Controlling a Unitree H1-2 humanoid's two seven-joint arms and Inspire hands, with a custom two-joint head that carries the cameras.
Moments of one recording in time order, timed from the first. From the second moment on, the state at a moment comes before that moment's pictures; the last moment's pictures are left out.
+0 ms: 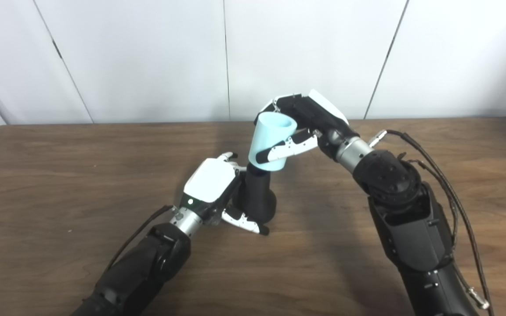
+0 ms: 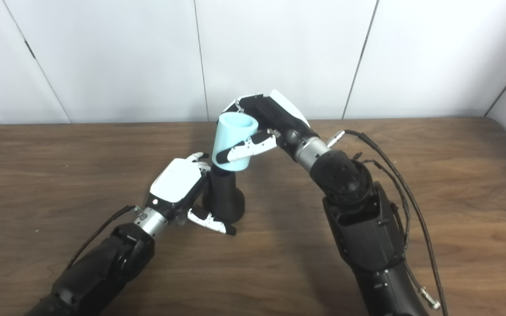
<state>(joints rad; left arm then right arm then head) -0.50 0.31 -0.70 0.37 0.84 -0.13 0.27 -0.53 -0.15 0.11 -0.20 -0.28 0.47 0.41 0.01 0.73</state>
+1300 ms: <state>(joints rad) -0.50 0.31 -0.70 0.36 0.84 -0.13 0.26 -0.52 -0.19 0.20 -0.21 -0.26 0.47 0.38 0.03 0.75</state>
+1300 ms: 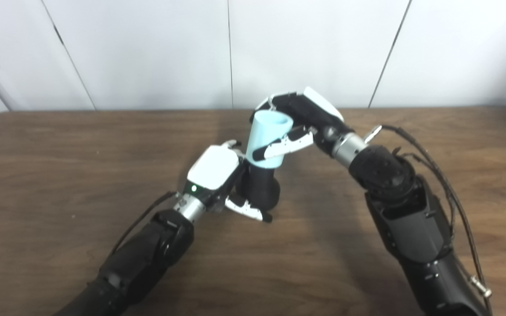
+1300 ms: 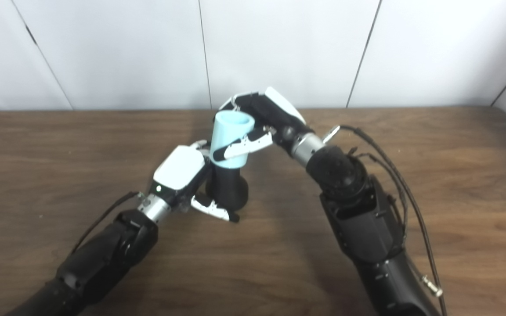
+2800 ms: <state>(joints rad) -0.50 0.31 -0.70 0.33 0.84 -0.10 0.23 -0.51 -0.29 0.33 -0.15 -0.43 0.11 0.31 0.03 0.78</state>
